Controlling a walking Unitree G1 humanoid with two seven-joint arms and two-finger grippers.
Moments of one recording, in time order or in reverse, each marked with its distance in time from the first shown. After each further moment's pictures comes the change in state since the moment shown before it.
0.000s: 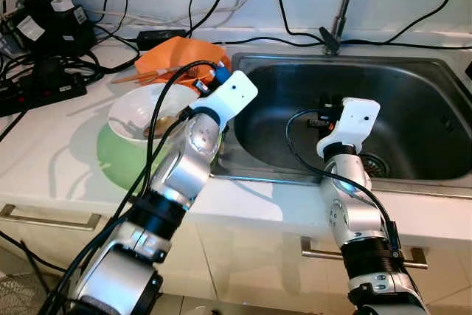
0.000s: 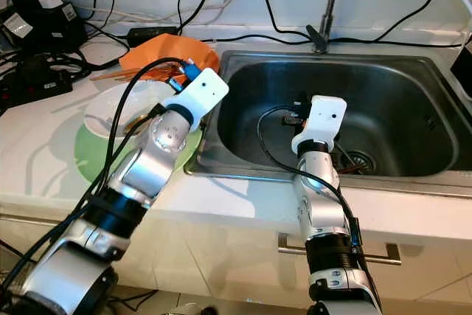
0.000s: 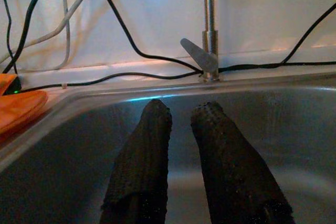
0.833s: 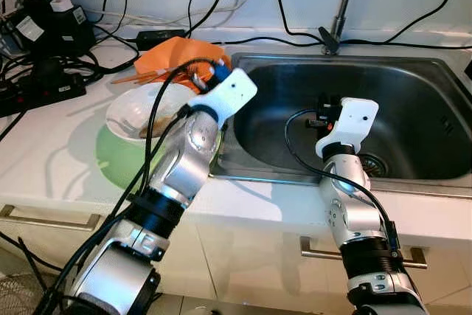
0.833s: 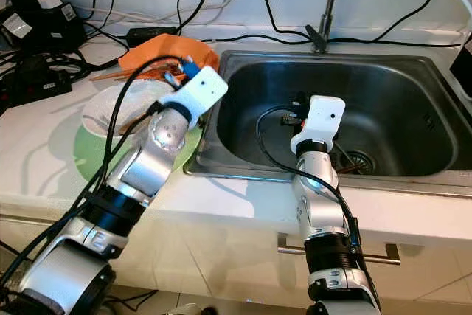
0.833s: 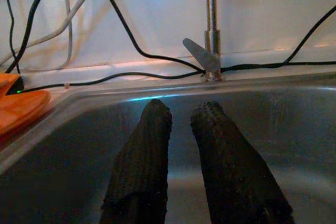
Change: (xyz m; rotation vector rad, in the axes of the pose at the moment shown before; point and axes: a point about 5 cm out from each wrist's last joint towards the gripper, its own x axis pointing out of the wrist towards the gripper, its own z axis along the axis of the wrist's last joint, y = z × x) left arm 0.002 0.007 0.005 0.051 -0.016 0.042; right arm 0.000 0.002 0.000 0.003 -0.001 0.006
